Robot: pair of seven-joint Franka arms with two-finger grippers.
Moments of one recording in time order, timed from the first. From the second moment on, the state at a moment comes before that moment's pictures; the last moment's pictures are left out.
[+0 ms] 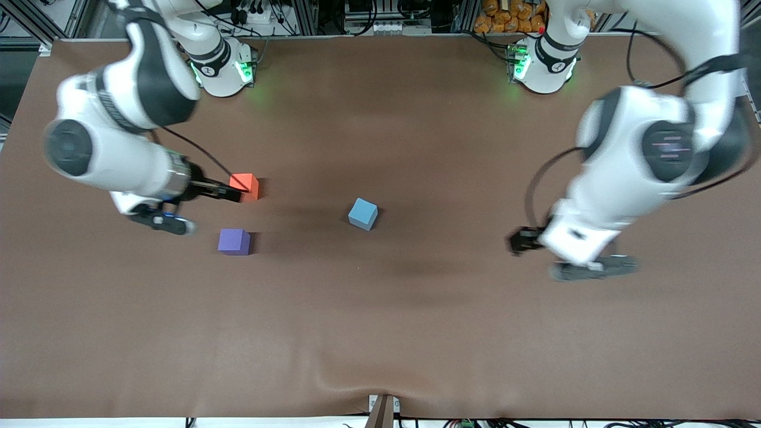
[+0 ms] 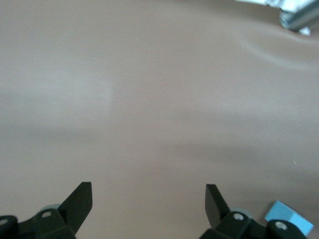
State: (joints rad) left arm -0.21 0.41 -0.07 -1.32 0.00 1.82 -0.42; right arm 0.28 0.22 0.02 -1.72 0.19 1.78 0.59
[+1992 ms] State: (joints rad) left arm 0.06 0.18 -0.08 -1.37 0.00 1.56 -0.14; right arm 0.69 0.64 0.02 -1.70 0.18 2.38 1.00
